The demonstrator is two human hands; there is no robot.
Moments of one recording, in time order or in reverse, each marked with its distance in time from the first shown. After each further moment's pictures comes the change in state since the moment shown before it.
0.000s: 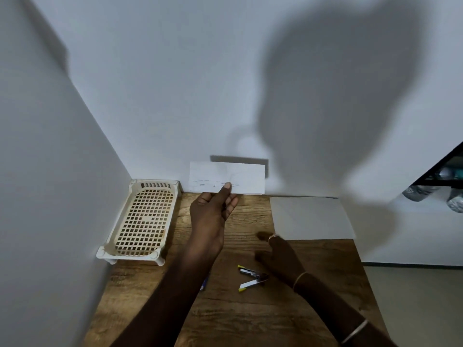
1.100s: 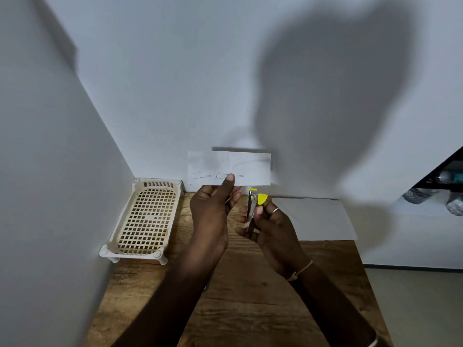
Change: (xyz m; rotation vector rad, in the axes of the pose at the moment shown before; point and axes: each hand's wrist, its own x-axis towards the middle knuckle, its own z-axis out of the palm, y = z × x) left_hand -0.023 0.024 0.015 0.013 0.041 0.106; right_hand -0.016 -0.110 -0.038 1.317 -0.001 -0.115
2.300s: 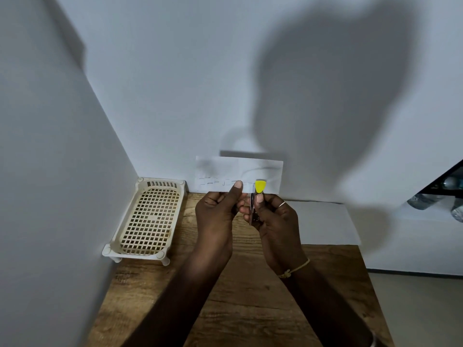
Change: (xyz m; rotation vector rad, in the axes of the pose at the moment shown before) left_hand -0.014 0.006 -0.002 0.021 -0.050 0.019; right_hand 0.005 -0.019 0.038 -0.042 0.209 -0.179
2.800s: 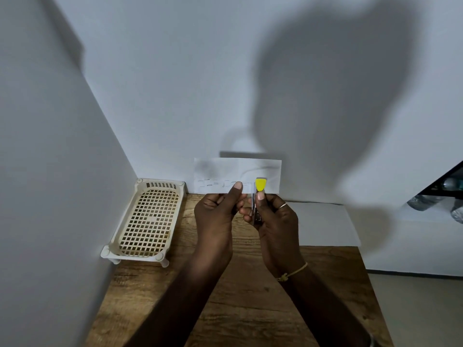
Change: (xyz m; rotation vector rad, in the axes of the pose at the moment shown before) left_hand 0.004 -0.004 -0.002 0.018 0.001 0.049; right_hand 0.000 0.000 0.003 -0.029 0.044 -0.045
